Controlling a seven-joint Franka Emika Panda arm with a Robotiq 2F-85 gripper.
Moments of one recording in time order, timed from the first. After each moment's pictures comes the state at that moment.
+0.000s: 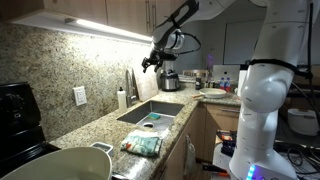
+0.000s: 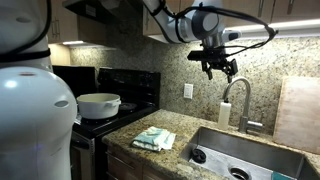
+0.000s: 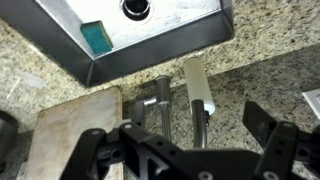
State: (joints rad) arm -0.19 -0.17 -0.21 -2.25 0.02 2.64 0.02
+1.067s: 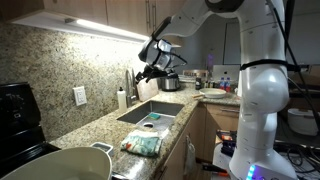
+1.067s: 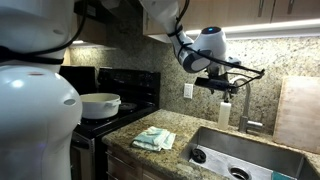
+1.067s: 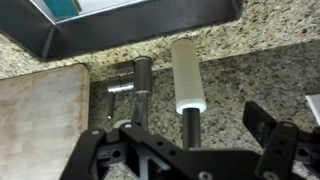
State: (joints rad) arm -0.12 0.13 -0.20 -2.17 0.69 2.99 -0.67
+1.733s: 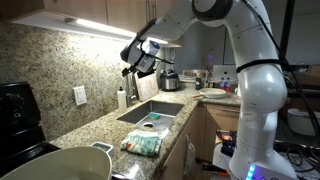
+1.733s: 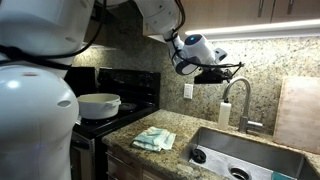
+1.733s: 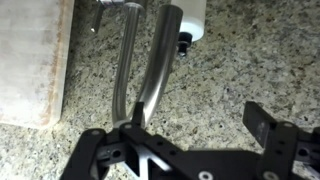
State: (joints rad) arm -0.18 0.30 0.02 -1.96 0.84 3.35 -0.90
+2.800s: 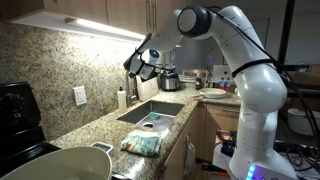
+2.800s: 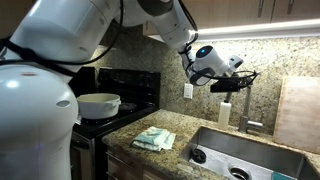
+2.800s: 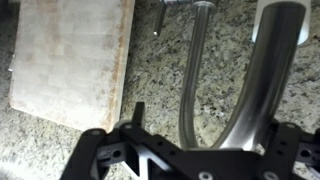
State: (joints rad) arm -0.18 0.50 -0.10 -1.79 0.83 3.45 -0.86
